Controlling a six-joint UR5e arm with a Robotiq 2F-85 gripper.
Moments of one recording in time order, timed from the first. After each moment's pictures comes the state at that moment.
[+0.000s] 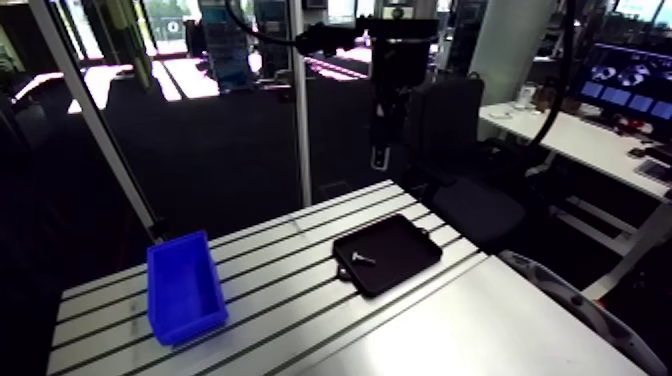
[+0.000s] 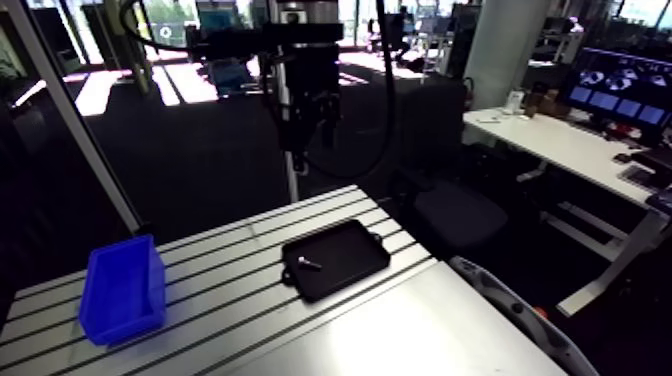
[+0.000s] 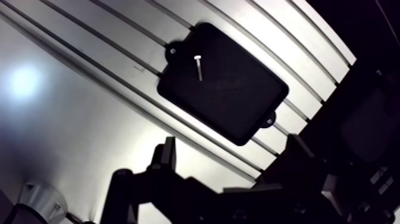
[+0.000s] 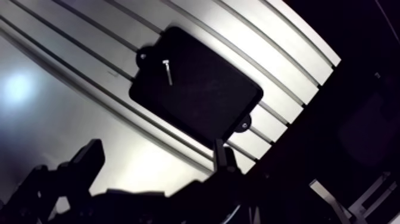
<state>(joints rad) -0.54 -1.42 1.65 -1.79 -1.59 -2.74</state>
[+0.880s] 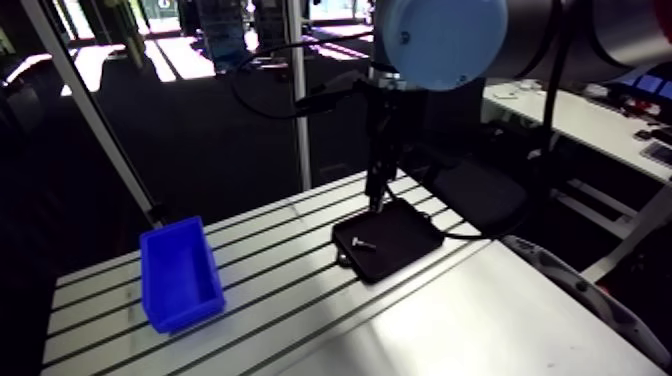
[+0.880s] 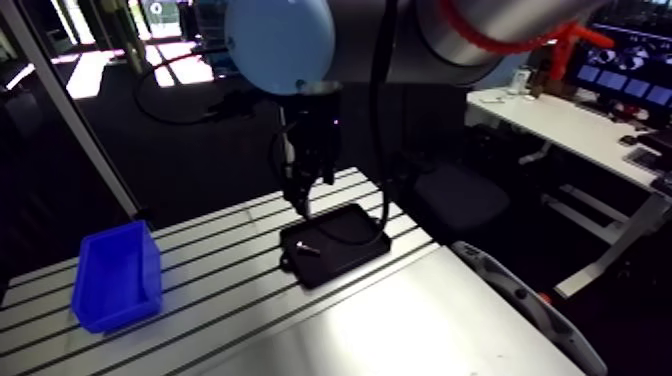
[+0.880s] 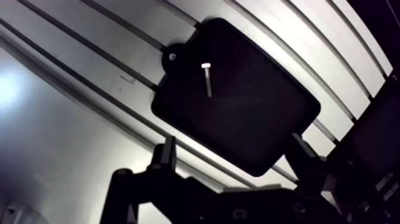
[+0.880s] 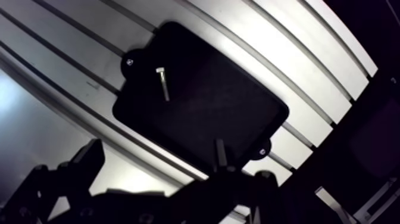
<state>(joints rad) -0.55 -1.35 1.85 -2.05 -1.59 -2.75</state>
